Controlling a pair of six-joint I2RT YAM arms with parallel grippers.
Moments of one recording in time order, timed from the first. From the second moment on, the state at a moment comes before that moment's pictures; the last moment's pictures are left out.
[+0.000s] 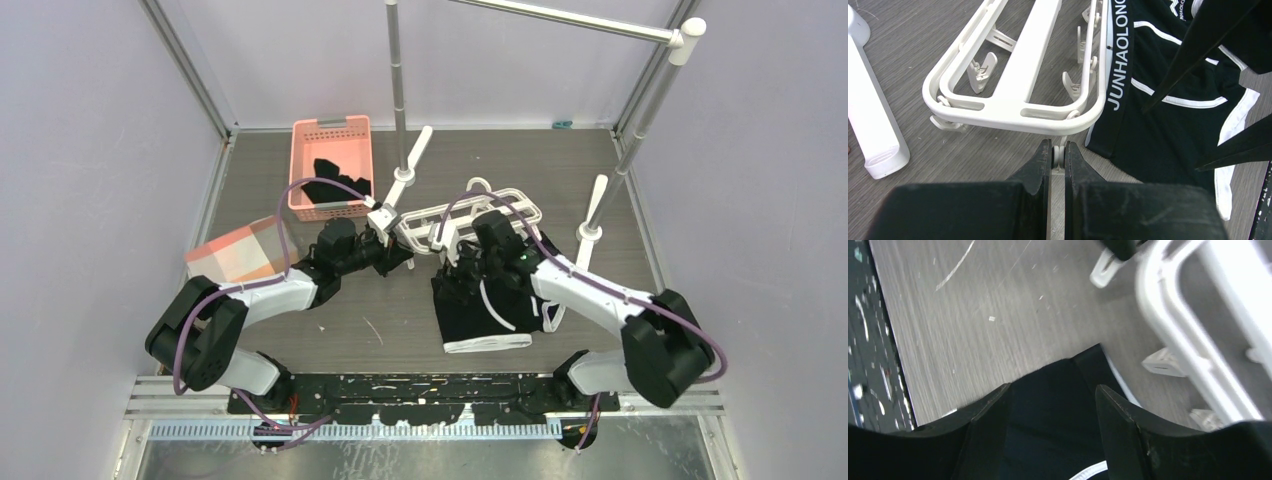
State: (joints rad) left arm -0.58 1.43 0.58 0.53 0.40 -0.04; right arm 0.64 1.29 0.75 -0.19 -0.48 -0.34
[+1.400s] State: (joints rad) left arm -0.57 1.45 0.58 0.53 0.40 -0.04; right arm 0.48 1.75 1.02 -0.41 -0.67 -0.93
